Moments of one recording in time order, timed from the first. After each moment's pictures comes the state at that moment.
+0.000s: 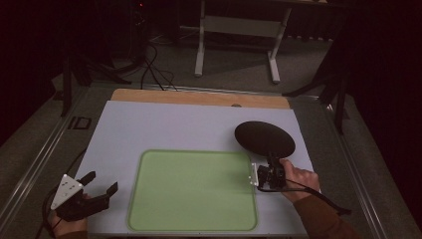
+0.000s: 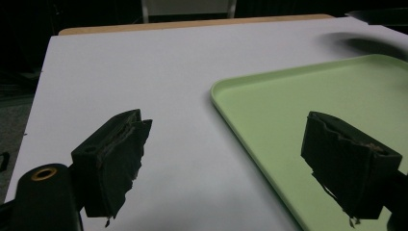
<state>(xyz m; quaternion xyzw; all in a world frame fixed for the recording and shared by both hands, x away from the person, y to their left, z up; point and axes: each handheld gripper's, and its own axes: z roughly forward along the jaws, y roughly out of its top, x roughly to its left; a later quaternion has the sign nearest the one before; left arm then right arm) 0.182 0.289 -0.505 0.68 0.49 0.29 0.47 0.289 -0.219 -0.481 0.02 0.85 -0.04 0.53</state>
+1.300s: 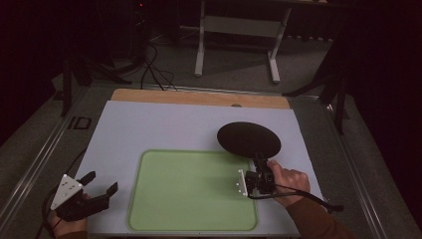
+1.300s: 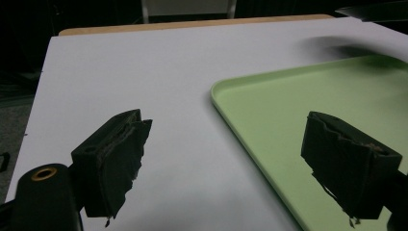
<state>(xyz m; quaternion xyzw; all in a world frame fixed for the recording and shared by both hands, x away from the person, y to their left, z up) 0.182 0.289 -0.505 0.68 0.49 0.29 0.47 0.266 -0.184 -0.465 -0.03 0.84 0.00 0.55</state>
